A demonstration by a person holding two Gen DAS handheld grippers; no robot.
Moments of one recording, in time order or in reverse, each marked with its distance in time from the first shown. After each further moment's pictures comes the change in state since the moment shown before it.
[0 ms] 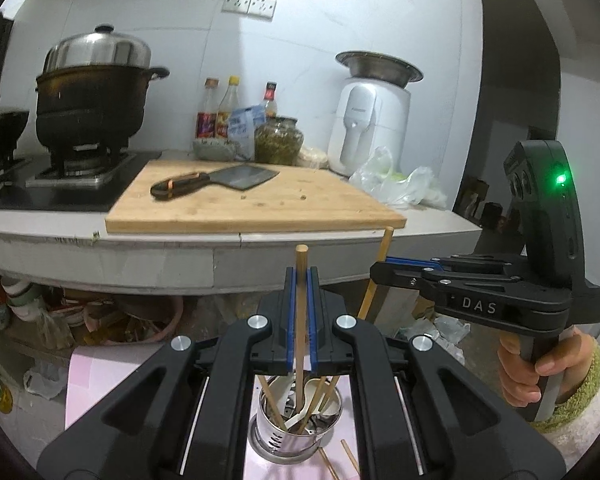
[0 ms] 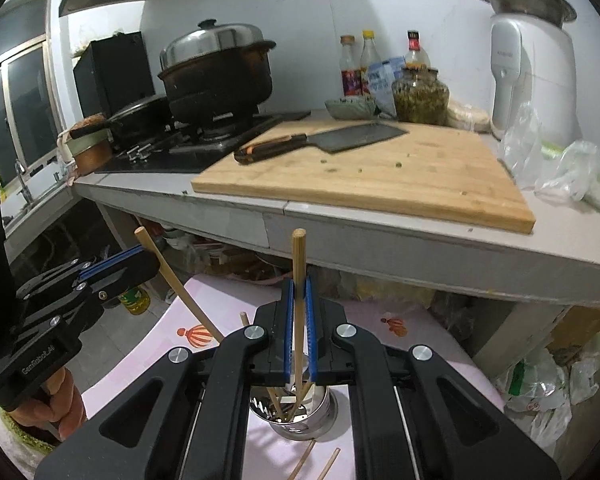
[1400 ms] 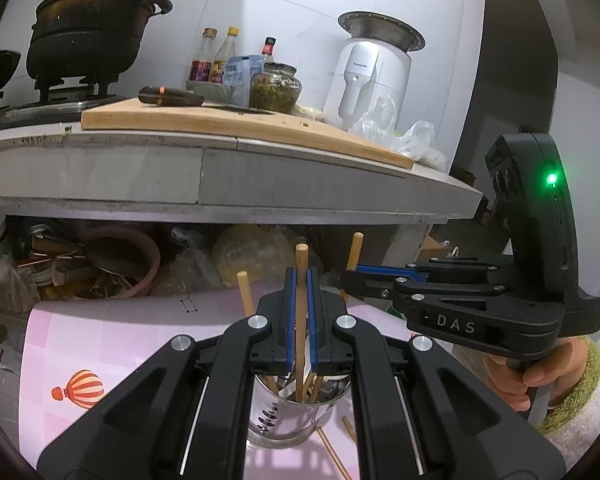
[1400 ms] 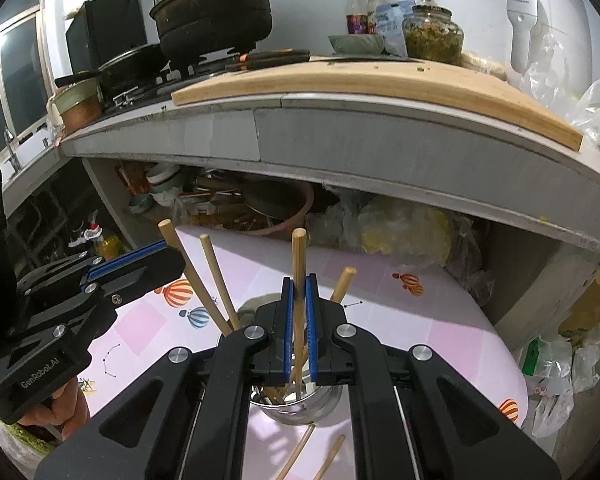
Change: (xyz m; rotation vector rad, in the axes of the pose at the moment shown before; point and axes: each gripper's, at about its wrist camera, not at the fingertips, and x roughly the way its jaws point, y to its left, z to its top) left arm 0.049 0.022 -0.084 -0.035 0.060 -0.071; right arm 0.070 0.006 -0.064 -0.034 0.103 -0.020
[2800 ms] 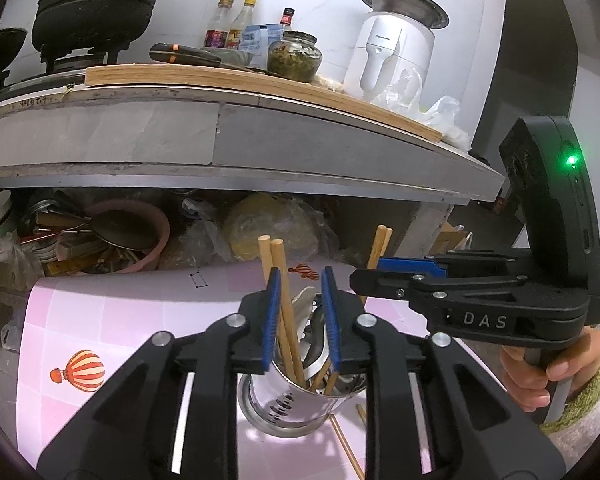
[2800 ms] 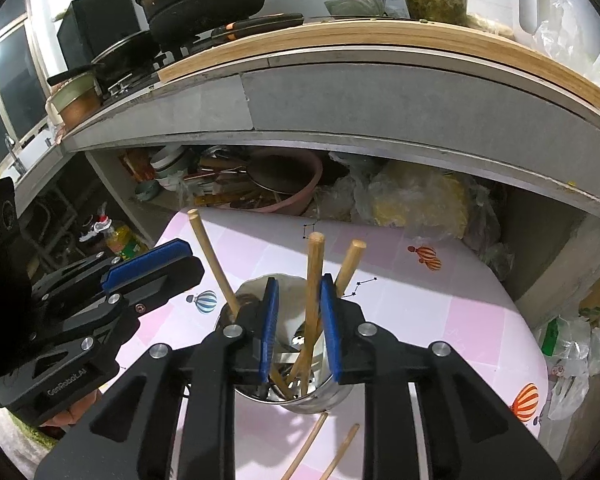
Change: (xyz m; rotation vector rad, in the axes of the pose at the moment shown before) left arm 0.024 0.010 -0.012 -0.039 0.083 0.050; right arm 0.022 -0.007 -0.006 0.042 0.081 0.051
